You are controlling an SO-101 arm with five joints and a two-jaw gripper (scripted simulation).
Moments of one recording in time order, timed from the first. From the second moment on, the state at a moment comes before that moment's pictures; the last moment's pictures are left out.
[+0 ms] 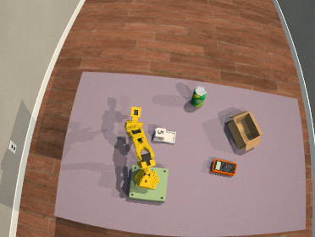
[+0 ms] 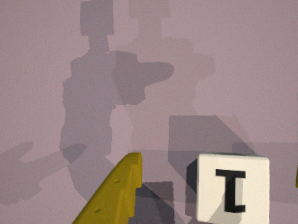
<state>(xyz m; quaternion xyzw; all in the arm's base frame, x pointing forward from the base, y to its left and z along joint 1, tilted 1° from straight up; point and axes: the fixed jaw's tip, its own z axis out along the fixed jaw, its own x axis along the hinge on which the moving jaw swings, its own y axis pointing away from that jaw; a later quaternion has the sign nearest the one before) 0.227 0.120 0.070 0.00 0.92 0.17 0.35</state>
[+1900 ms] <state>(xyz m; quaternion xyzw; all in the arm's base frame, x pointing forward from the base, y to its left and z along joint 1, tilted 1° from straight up) 0.201 0.108 0.011 -0.10 0.99 0.00 0.01</state>
